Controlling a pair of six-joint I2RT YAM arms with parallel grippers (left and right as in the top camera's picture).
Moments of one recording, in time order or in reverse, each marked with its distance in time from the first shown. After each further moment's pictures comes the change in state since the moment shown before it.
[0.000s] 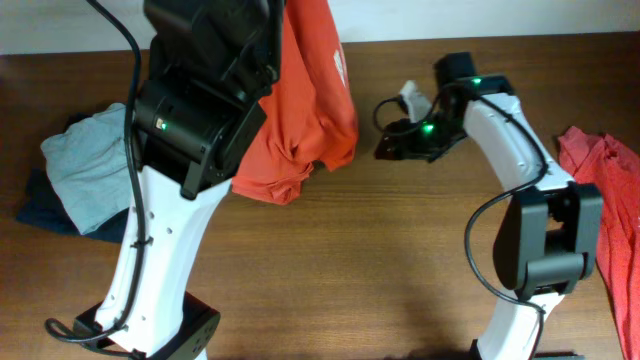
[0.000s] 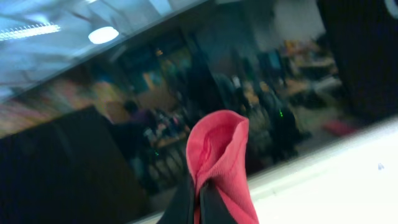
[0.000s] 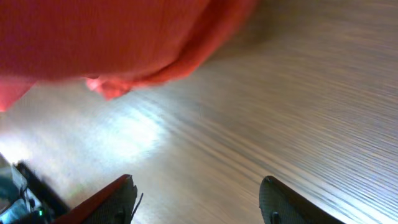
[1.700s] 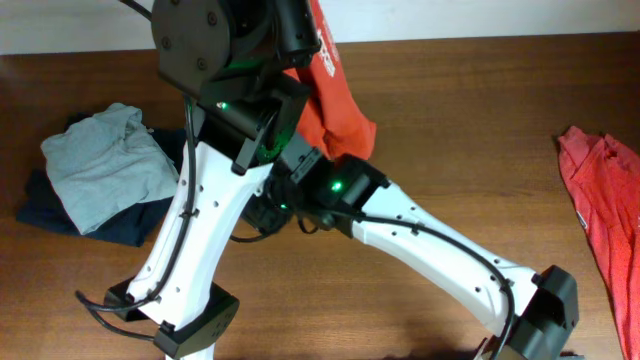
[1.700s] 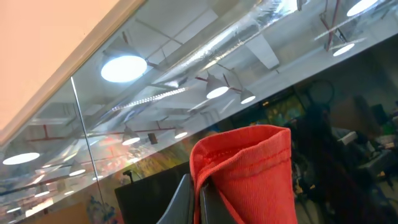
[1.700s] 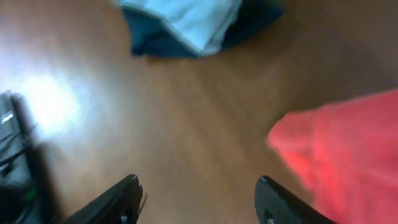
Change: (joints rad) left arm -0.059 0.100 0.014 0.702 -0.190 0.571; right arm 0.753 -0.259 0.011 0.312 0.401 0.004
